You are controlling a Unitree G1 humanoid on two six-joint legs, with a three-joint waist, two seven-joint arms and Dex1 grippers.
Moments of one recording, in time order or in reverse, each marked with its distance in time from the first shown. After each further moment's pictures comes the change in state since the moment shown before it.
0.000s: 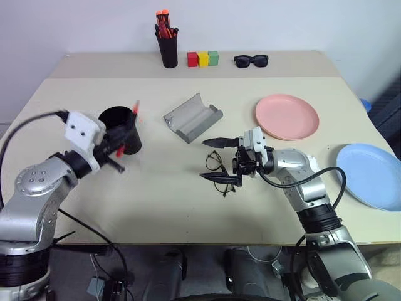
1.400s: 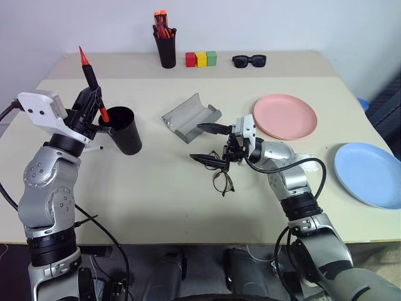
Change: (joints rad) left arm -0.107 -0.202 0.099 0.161 -0.105 -0.251 0.194; right arm -0.116 0.116 -0.024 0.210 -0.046 -0.125 -0.066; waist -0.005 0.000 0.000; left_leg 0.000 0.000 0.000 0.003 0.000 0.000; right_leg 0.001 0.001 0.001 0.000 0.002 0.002
